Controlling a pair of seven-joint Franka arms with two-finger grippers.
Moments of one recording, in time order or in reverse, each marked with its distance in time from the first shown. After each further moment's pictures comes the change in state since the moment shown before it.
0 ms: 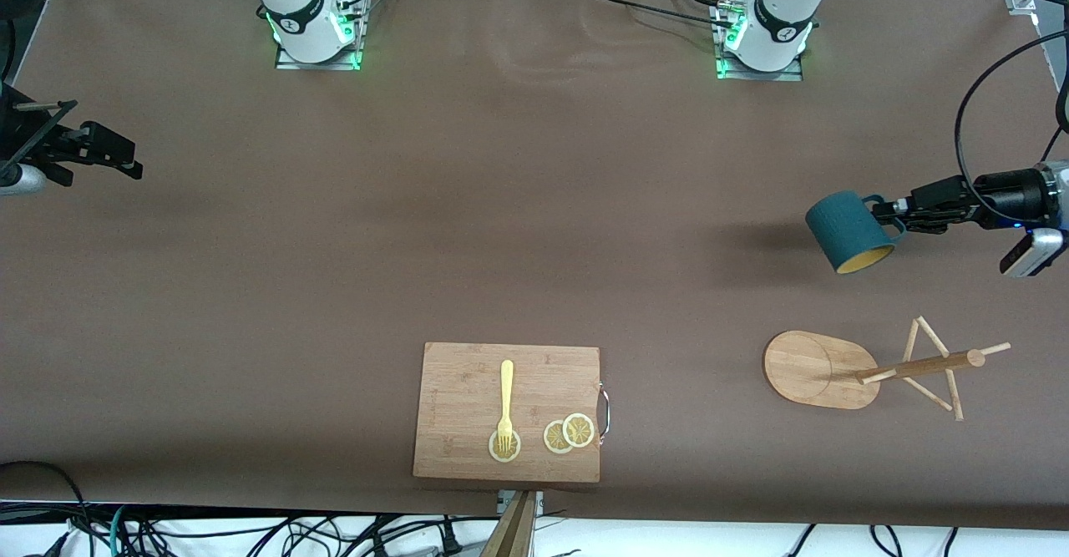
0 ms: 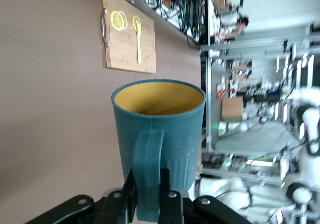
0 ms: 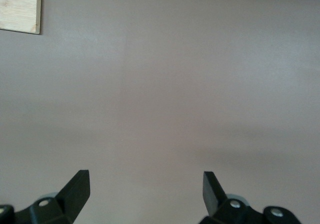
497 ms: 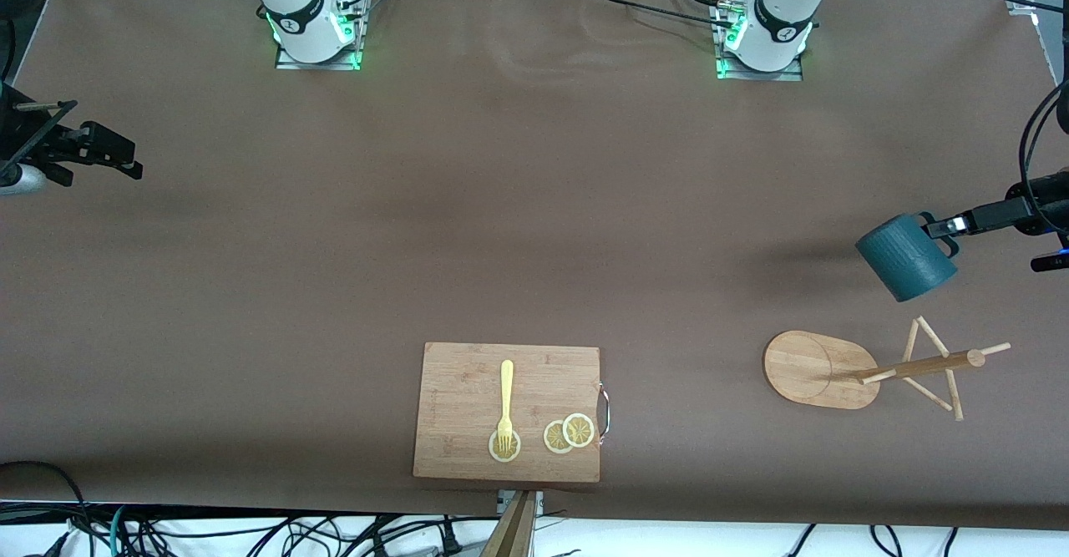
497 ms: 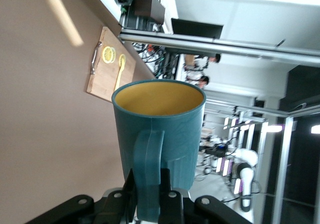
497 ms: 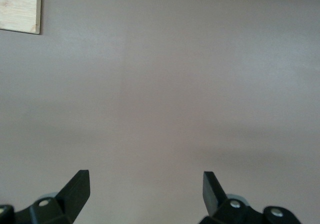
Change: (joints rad) left arm 0.116 0.080 0.002 -0.007 -0.218 -0.050 -0.156; right arm 0.000 0.000 0.000 0.000 0.000 0.000 0.000
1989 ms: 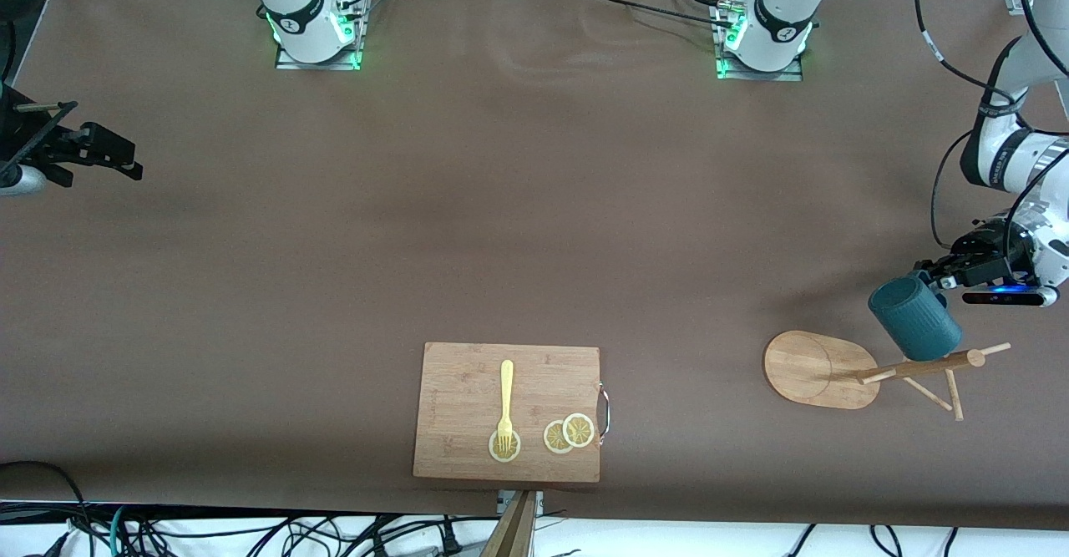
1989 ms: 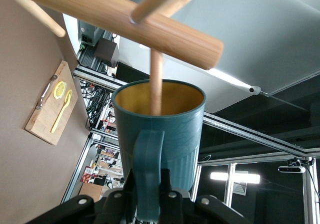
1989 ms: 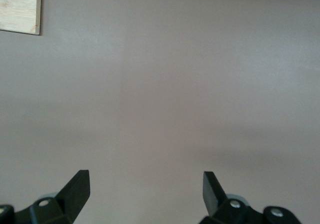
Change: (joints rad) left arm 0.029 0.265 -0.019 -0.037 -0.423 -0.052 0.015; right arm 0.000 0.002 0.000 0.000 0.000 0.006 0.000
